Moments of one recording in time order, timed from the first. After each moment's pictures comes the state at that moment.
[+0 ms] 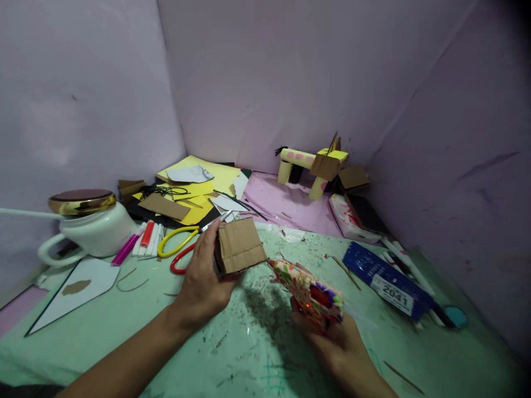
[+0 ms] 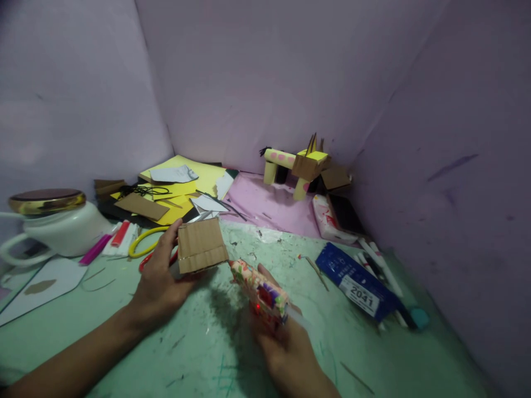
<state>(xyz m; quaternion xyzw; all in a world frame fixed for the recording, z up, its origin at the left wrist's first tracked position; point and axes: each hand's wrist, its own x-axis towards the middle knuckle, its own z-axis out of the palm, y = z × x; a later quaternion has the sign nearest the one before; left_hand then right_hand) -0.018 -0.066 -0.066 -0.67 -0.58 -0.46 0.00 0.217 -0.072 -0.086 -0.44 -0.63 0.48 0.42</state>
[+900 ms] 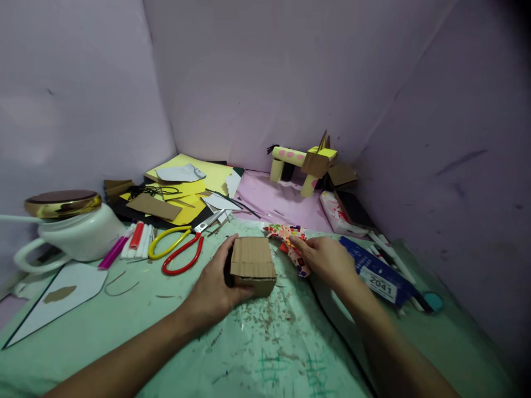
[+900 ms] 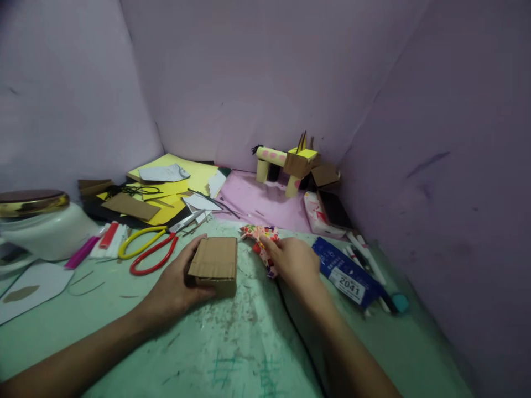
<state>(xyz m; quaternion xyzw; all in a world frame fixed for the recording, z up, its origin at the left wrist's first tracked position) 0.003 -0.065 -0.064 -0.56 -0.57 -0.45 -0.41 0.223 0.032 -0.042 -0.64 -0.62 0.36 0.27</state>
